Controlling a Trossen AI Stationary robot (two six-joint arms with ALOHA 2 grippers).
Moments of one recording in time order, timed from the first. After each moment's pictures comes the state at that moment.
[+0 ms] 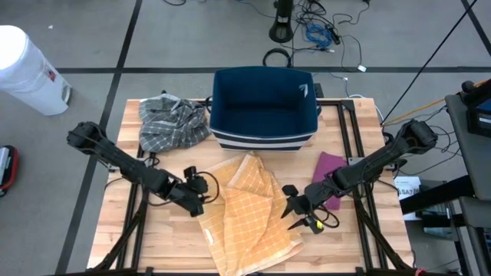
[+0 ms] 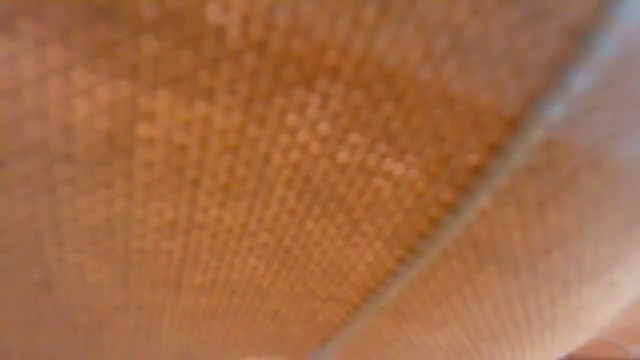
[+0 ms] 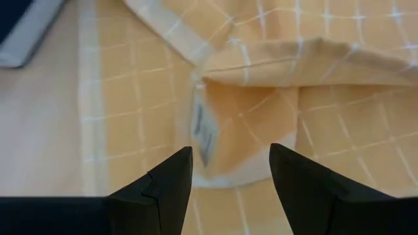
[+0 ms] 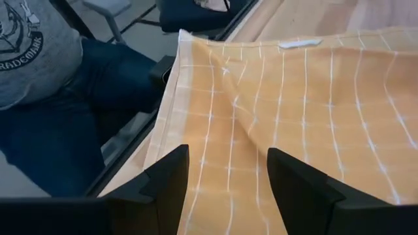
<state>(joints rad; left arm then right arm) -0.48 1.31 0.59 -0.29 -0.41 -0.56 0.45 1.34 0.64 0.18 -0.18 0.14</state>
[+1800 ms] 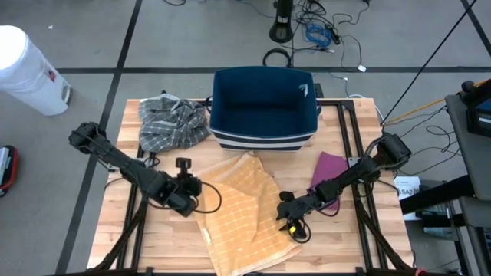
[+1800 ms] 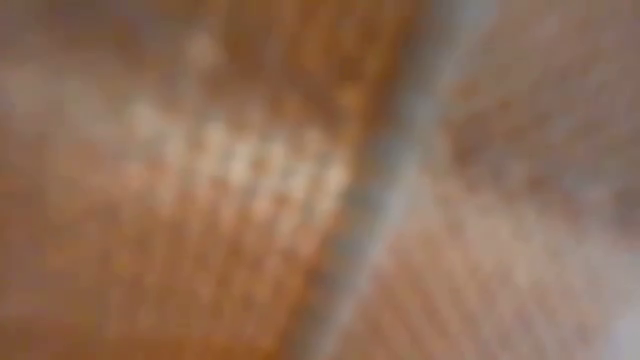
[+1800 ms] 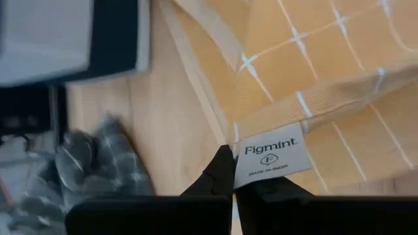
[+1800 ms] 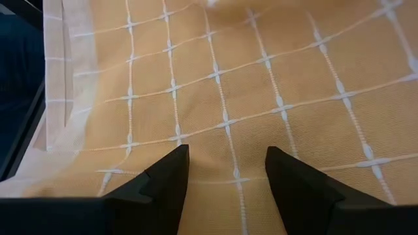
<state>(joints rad) -0.55 1.34 0.93 -1.06 -0.57 -0.39 0.47 1.72 0.64 0.27 -0.07 0.42</state>
